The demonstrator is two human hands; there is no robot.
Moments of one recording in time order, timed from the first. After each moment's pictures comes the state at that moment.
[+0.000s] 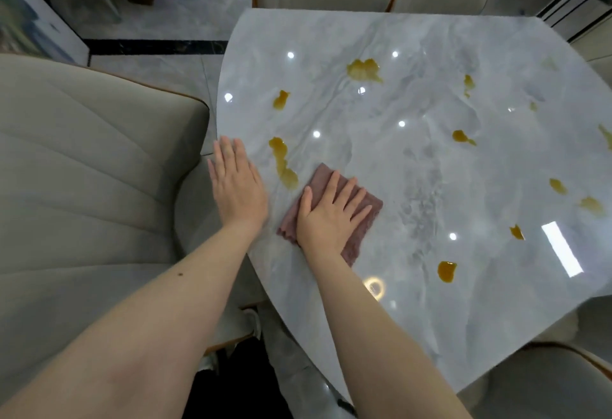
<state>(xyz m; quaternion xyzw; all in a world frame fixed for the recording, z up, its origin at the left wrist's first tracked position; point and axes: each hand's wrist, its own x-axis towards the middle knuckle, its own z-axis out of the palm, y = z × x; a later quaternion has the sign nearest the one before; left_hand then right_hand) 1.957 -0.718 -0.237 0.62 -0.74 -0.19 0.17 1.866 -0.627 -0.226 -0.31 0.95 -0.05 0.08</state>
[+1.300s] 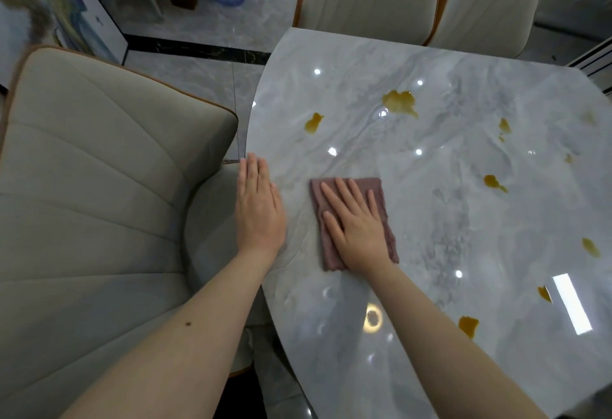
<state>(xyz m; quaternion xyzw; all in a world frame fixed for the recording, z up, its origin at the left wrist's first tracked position) 1.959 -0.721 -0.237 0.59 -0.71 -0.28 0.26 1.798 -0.639 -0.223 -0.63 0.76 -0.06 0.10</state>
